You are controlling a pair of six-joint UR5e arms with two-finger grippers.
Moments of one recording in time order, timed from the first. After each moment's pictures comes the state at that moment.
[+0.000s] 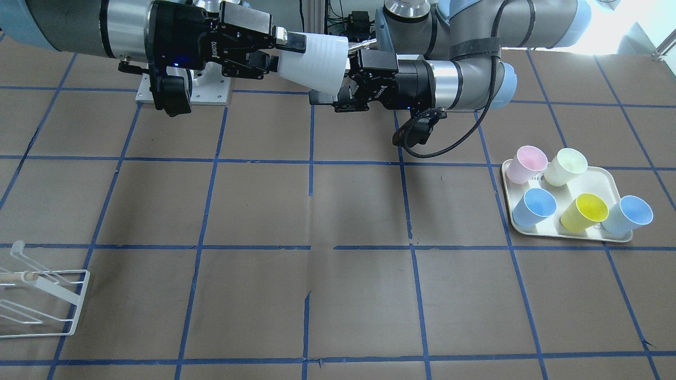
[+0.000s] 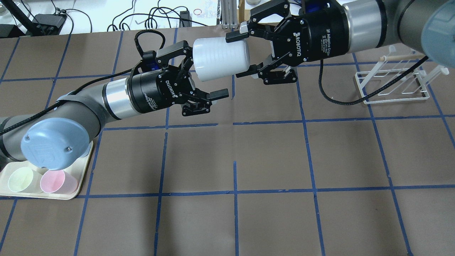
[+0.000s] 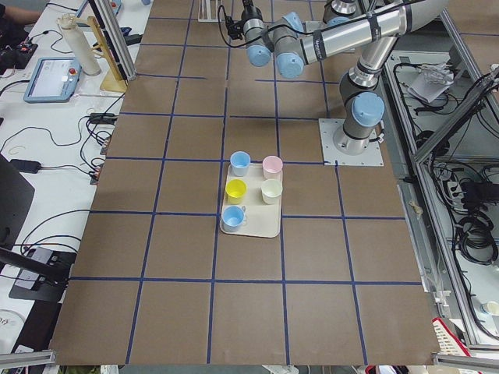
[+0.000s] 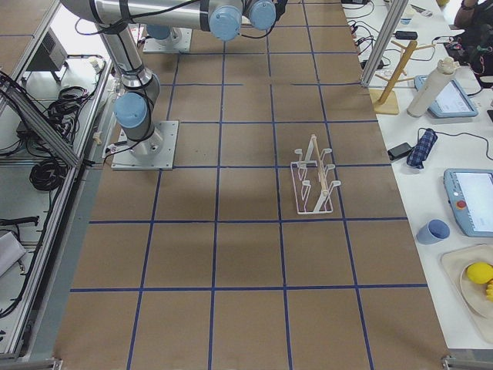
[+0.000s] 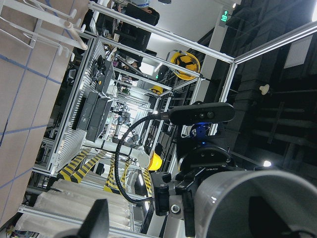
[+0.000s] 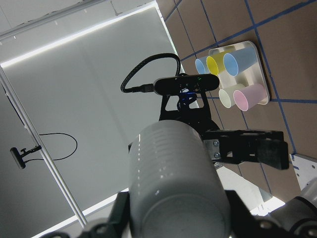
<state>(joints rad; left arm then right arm) -1.50 -1.51 -2.06 -1.76 -0.15 0.26 1.49 -1.60 1.66 -1.06 -0.25 -0.18</state>
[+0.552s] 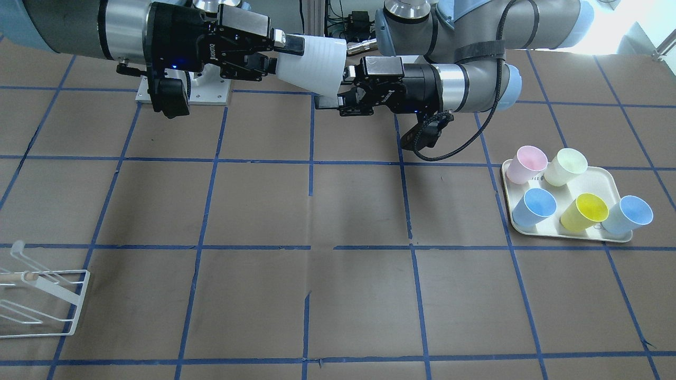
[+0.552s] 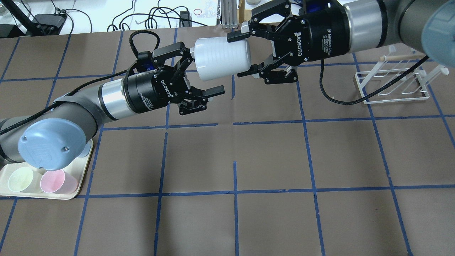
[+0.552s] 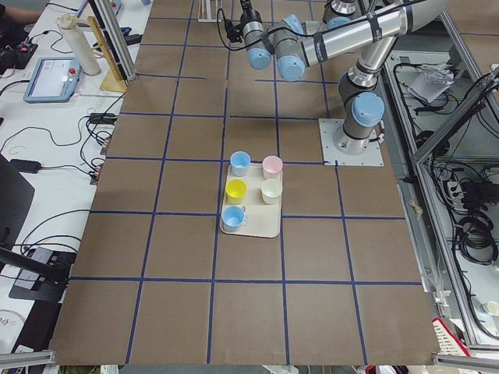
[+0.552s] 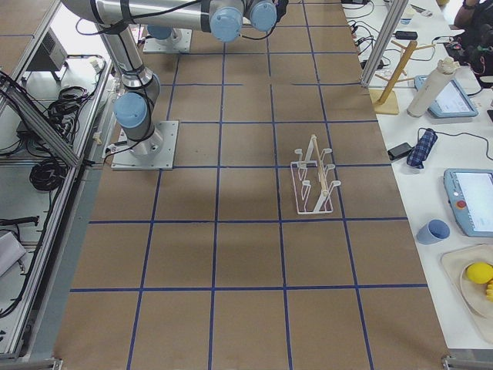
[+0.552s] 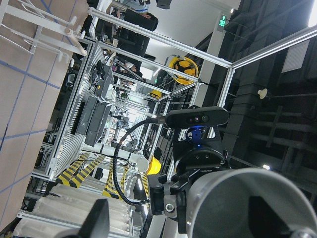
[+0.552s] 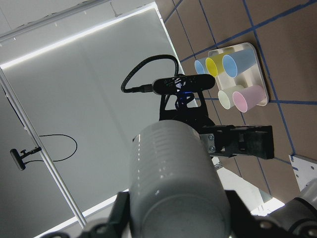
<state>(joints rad) -1.47 -1.51 -2.07 -1.75 -0.15 0.27 1.48 -1.60 1.66 -1.06 -0.25 -0.18</state>
